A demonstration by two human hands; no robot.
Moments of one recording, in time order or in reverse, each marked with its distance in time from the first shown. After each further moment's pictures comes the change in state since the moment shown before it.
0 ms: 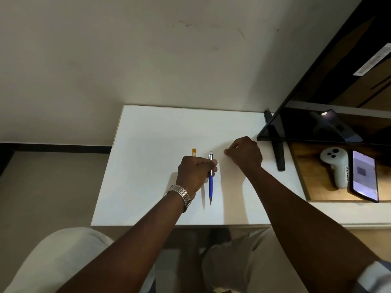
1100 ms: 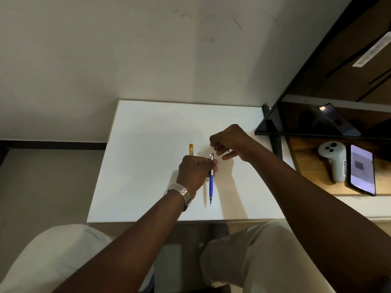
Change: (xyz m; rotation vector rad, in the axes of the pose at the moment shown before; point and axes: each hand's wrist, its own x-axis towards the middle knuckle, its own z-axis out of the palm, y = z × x) left_hand -0.002 -0.008 0.013 0.051 -0.014 -0.017; right_hand -0.002 -0.035 -0.023 0.354 -0.441 0.010
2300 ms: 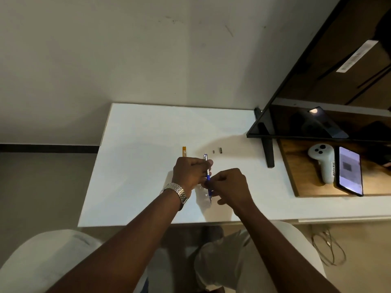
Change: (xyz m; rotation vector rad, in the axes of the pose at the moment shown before) left_hand 0.006 -0.001 0.004 -0.116 0.001 -0.043; right_hand -0.080 0.081 0.047 -0.019 0.184 -0.007
